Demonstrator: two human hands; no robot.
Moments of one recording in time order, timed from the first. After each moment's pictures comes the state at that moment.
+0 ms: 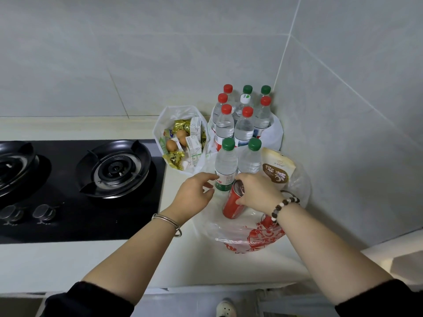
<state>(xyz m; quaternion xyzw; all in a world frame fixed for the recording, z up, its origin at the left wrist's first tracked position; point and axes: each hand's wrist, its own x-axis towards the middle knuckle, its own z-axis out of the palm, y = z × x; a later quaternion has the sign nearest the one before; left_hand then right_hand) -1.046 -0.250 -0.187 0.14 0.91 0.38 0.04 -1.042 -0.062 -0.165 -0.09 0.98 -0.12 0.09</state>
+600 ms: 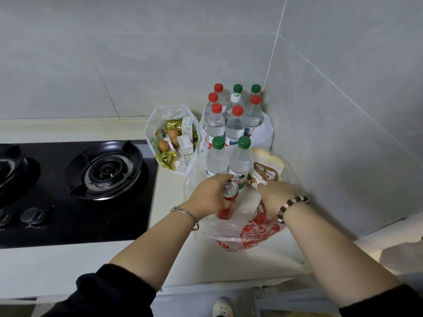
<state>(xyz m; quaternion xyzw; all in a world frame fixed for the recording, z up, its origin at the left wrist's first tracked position) -1.049 -0.197 -0.191 0.20 0.93 0.30 0.12 -1.023 -0.020 -0.157 -0.01 0.96 0.13 0.24</state>
